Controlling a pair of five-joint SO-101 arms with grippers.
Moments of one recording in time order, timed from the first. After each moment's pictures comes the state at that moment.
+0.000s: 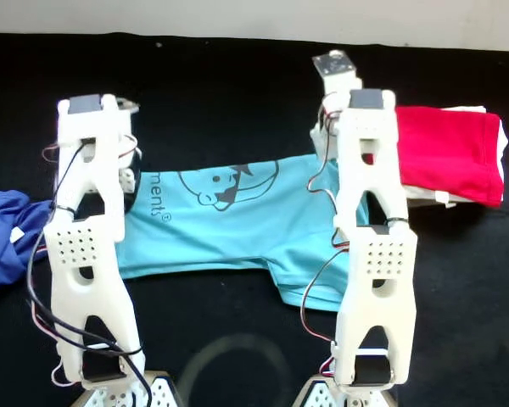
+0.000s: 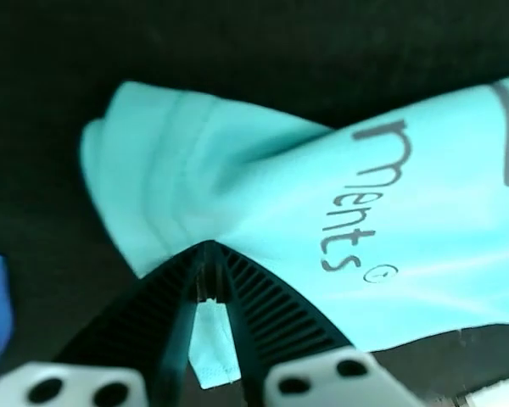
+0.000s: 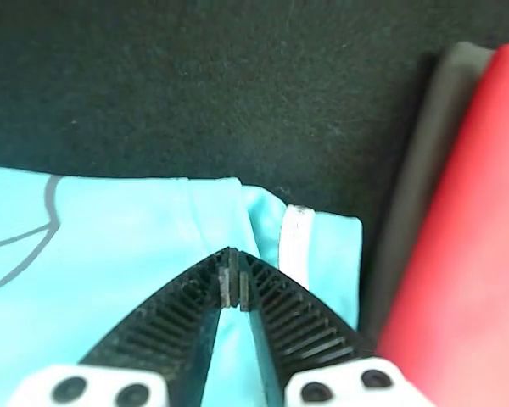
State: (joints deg) left arm -17.0 54.5 -47.5 100.3 -9.5; right arm -6.2 49.1 -54.5 86.1 16.2
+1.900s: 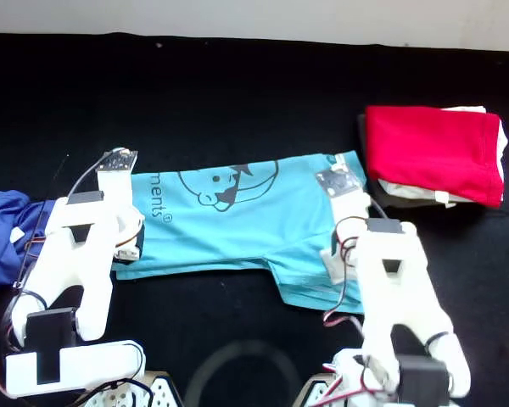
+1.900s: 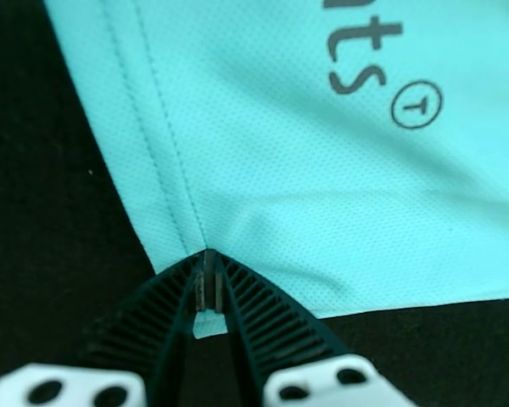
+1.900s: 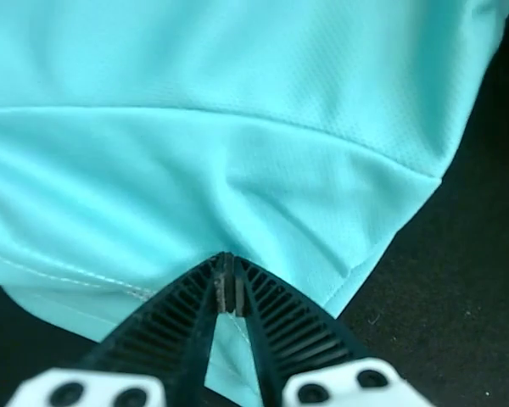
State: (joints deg) left arm -15.3 -5.1 45.6 52.0 -9.9; right arm -2.2 -19.1 53.6 53.5 26.4
